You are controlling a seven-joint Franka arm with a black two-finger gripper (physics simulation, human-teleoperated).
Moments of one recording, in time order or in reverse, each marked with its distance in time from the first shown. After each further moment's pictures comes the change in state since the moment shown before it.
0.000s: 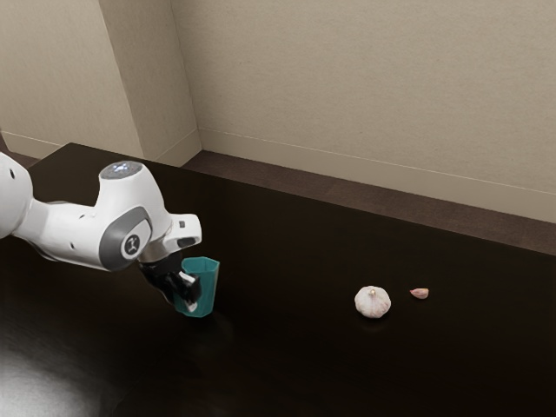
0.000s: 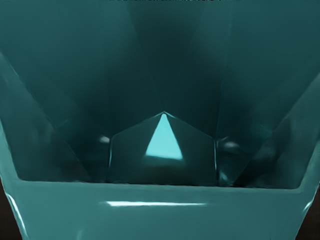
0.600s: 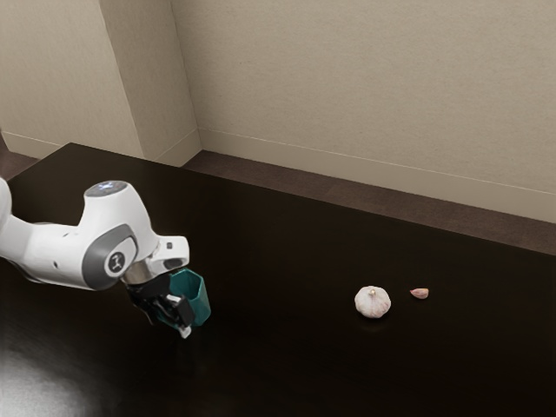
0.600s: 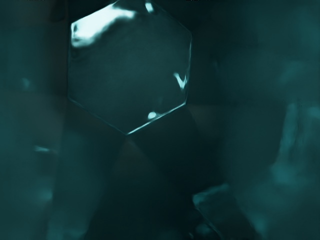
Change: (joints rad) arm 0.006 -0.092 0.003 -0.133 -0.010 -0.006 0.032
